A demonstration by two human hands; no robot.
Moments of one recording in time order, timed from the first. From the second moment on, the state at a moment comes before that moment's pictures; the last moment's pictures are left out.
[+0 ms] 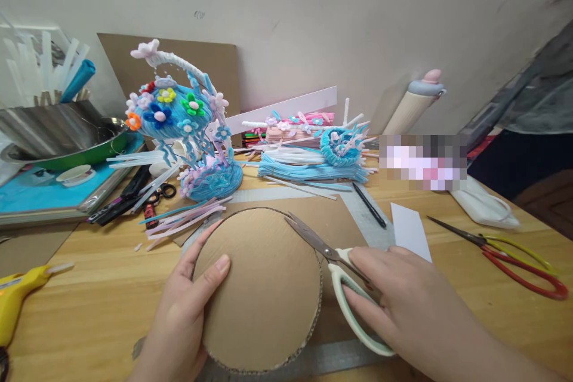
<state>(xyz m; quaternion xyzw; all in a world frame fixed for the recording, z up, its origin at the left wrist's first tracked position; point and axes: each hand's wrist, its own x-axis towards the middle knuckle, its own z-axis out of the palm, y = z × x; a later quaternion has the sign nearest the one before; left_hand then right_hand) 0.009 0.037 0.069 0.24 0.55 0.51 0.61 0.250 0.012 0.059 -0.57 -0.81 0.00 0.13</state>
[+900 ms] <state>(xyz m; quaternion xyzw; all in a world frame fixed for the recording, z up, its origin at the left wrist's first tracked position) 0.007 0.037 0.070 0.31 0.58 0.50 0.57 0.251 0.009 0.070 -0.63 -0.77 0.05 0.08</state>
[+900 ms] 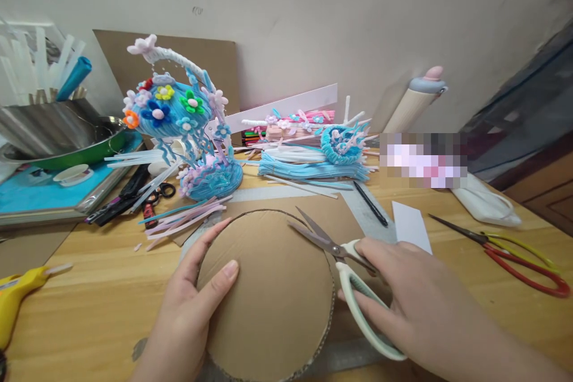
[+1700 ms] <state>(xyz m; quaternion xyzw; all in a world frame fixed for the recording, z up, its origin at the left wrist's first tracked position) 0.009 0.036 0.071 0.29 0.58 0.50 0.57 0.251 0.015 0.069 -0.58 -0.81 0.00 0.08</state>
